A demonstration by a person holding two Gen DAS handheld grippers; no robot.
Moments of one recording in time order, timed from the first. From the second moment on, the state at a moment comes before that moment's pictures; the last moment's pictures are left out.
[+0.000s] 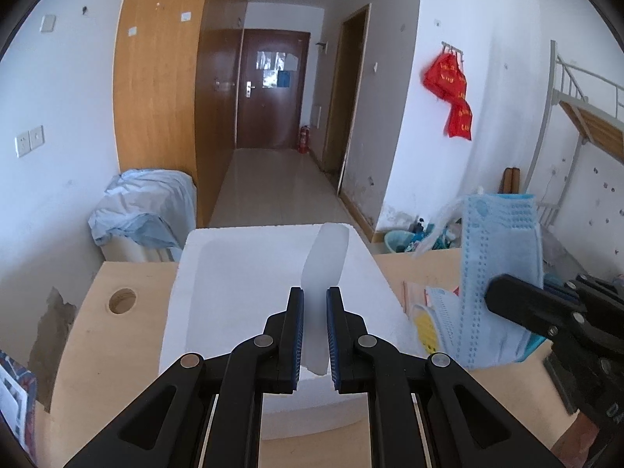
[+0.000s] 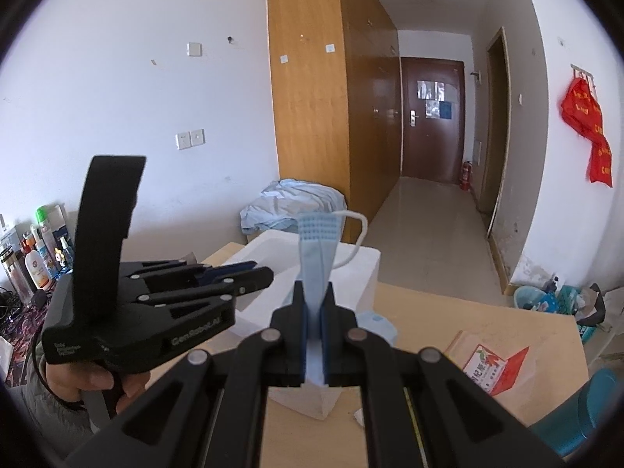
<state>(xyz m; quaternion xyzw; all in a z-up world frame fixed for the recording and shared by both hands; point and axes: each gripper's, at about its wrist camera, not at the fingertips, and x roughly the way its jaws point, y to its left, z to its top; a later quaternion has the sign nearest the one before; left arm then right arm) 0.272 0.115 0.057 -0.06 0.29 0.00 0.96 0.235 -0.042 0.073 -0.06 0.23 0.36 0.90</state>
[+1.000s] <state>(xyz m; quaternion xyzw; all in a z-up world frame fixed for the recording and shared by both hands) 0.212 0.138 0.066 -0.06 0.22 0.13 0.97 0.235 -0.020 0.073 -0.08 0.22 0.38 0.89</state>
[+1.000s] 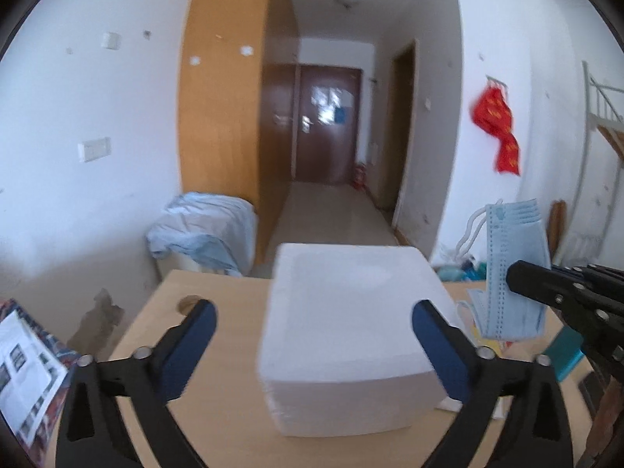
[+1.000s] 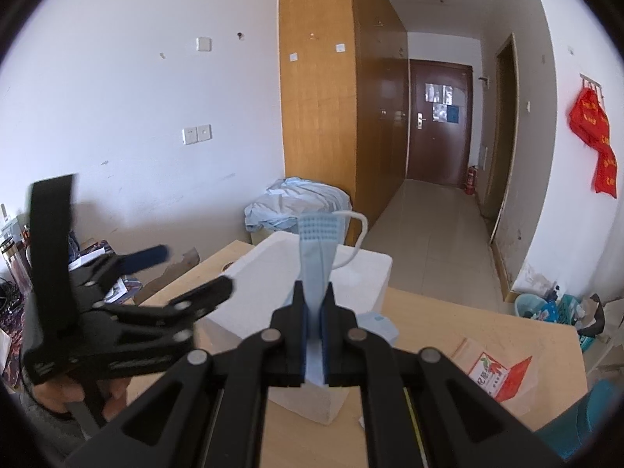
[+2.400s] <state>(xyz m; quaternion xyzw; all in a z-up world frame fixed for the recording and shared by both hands) 0.167 0.173 0.047 -0.08 0.23 0.17 0.96 0.268 0.030 0.057 -0.09 0.27 0.37 0.89</state>
